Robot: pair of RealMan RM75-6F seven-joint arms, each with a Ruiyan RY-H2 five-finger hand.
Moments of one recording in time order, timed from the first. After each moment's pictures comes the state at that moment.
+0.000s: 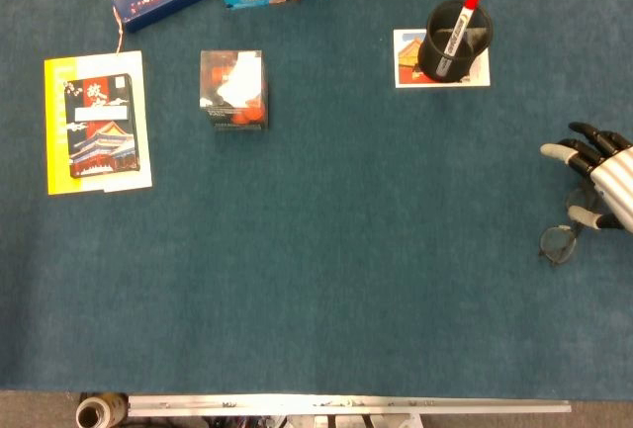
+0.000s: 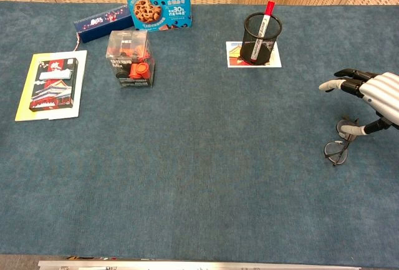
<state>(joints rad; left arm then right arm) -0.05 -1.13 -0.06 -1.64 1.46 1.53 0.18 0.35 -1.65 -0.15 -0.61 -1.76 1.44 0.43</state>
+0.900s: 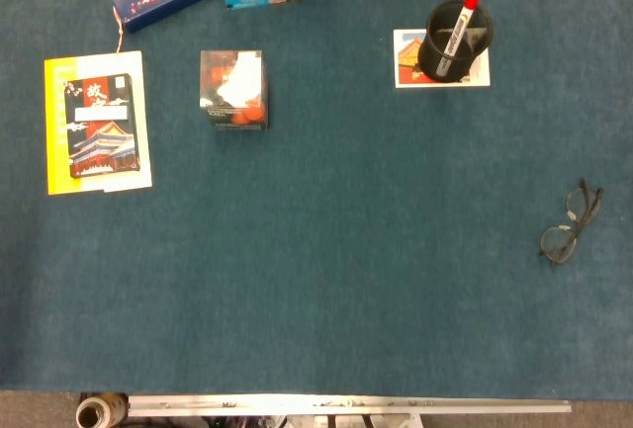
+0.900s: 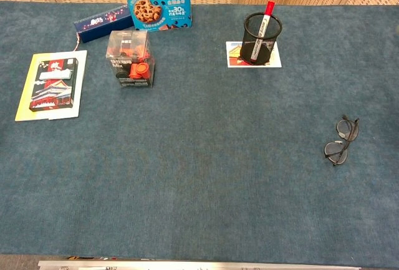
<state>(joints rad) -0.06 -1.12 -0.06 -1.64 1.47 1.53 0.15 0.27 -1.19 0.01 -1.53 -1.51 1.50 -0.41</state>
